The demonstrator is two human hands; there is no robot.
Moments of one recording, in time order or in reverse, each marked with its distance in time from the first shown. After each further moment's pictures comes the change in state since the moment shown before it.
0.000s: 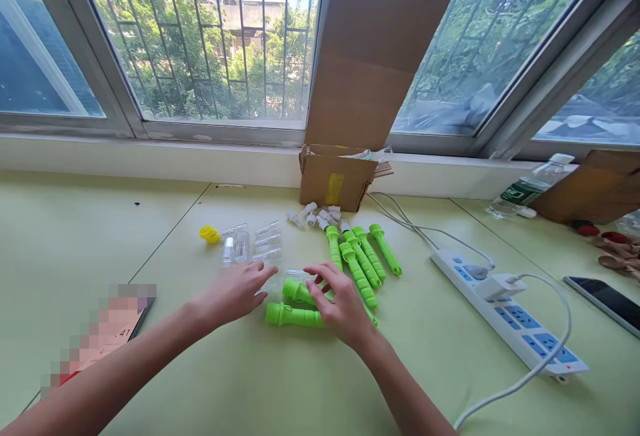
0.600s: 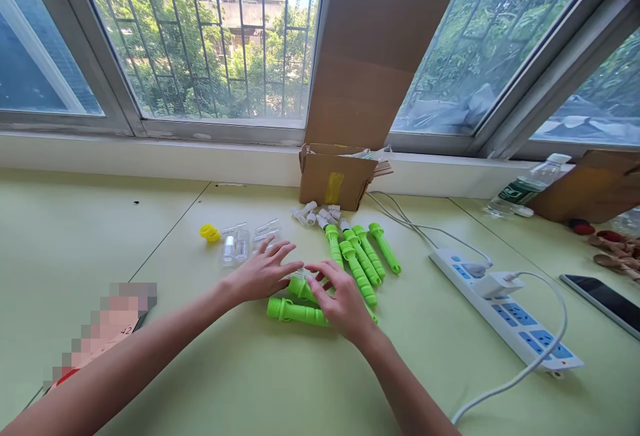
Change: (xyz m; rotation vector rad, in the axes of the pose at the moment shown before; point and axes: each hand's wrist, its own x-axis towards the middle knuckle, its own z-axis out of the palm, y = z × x) left_hand 0.043 -0.004 0.029 0.136 0.287 0.320; right_hand 0.002 0.004 0.002 0.016 0.005 0.002
